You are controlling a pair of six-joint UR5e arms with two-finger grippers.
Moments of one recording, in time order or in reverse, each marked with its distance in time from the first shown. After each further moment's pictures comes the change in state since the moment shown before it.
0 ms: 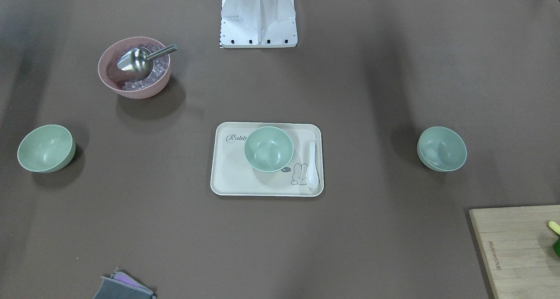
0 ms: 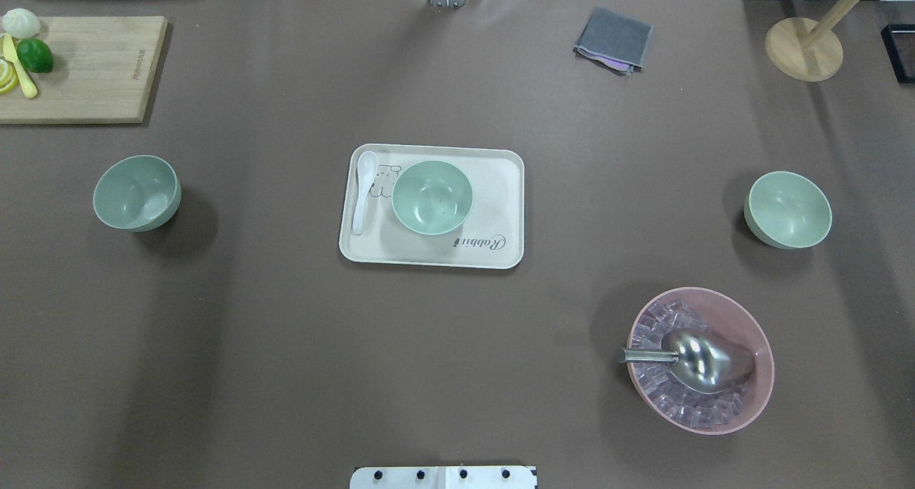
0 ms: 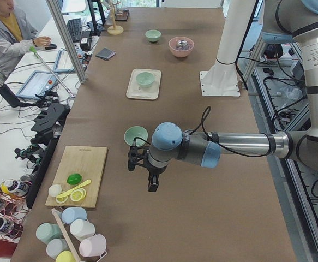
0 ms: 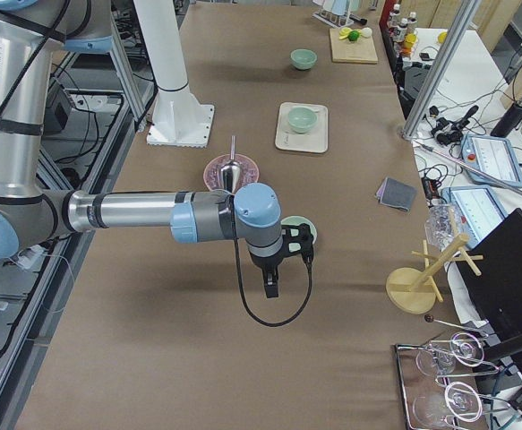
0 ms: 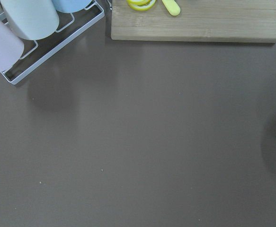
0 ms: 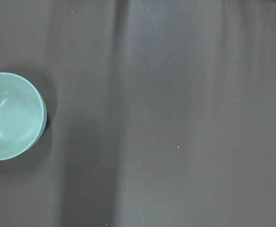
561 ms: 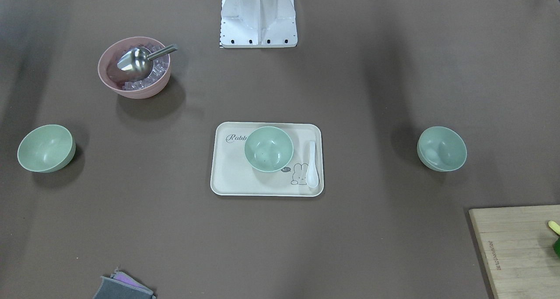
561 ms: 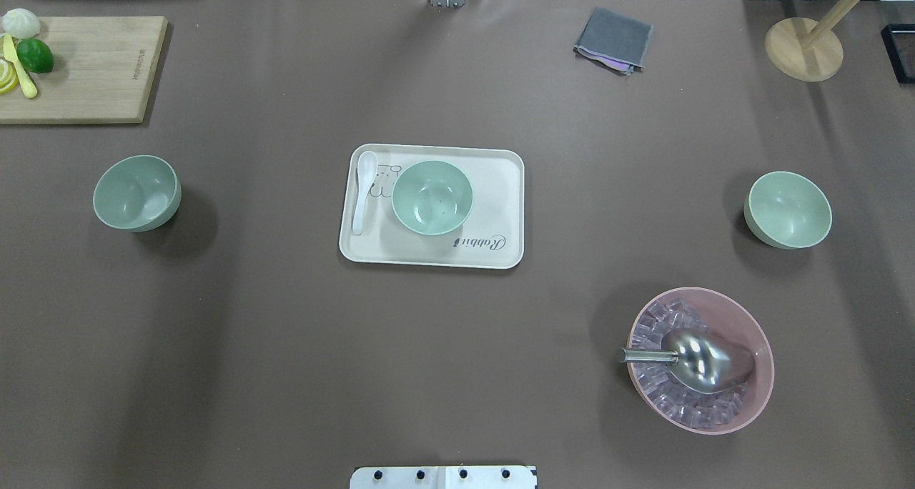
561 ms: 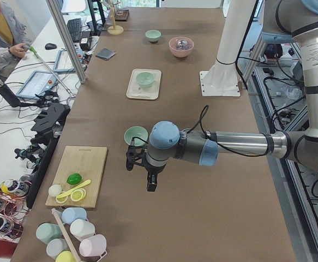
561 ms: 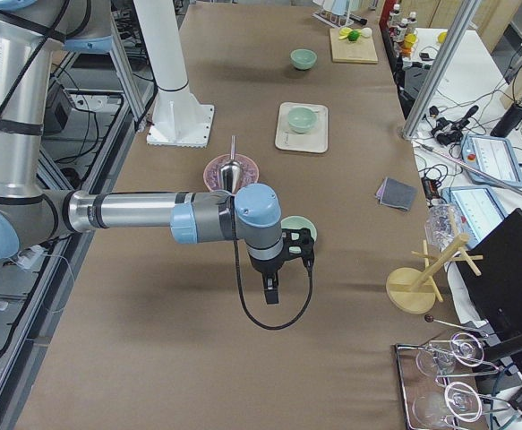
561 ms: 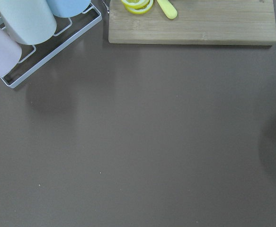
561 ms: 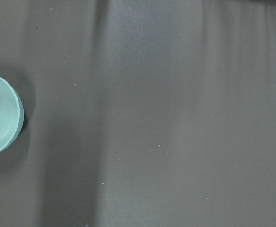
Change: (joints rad) left arm 0.000 -0.016 0.003 0.043 0.009 0.006; right arm 0.002 0.002 -0.006 -0.004 -0.052 -0.005
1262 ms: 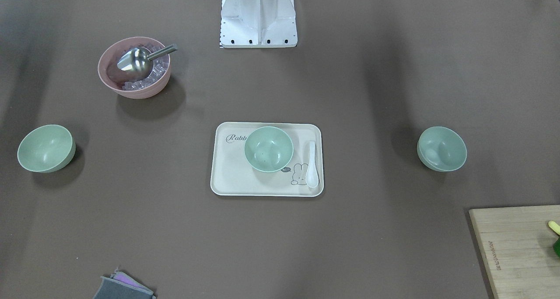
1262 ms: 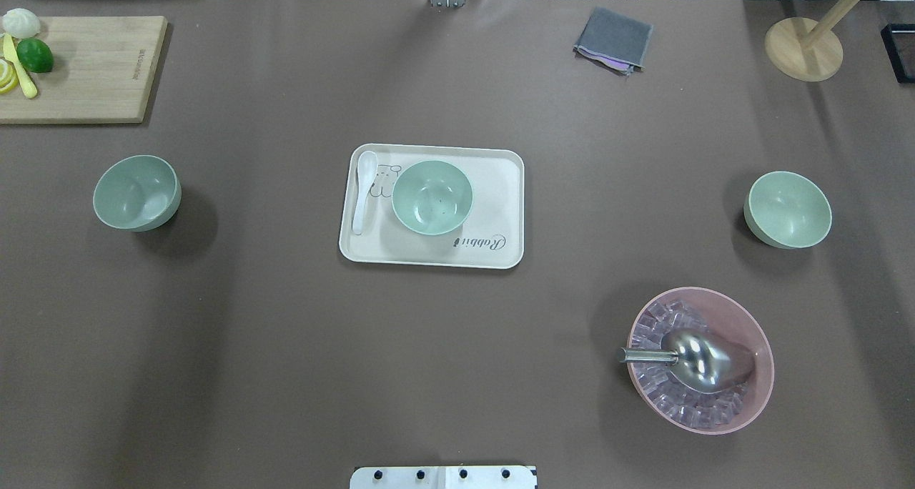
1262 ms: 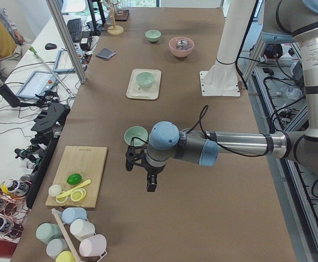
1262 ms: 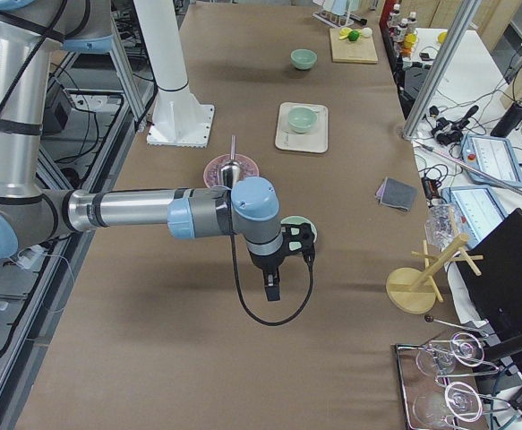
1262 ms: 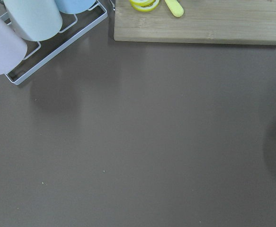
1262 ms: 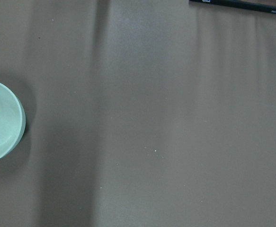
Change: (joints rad) left arm -0.006 -0.004 -0.003 0.010 -0.008 0.004; right arm 0.021 -0.001 0.017 -0.009 -0.017 -0.003
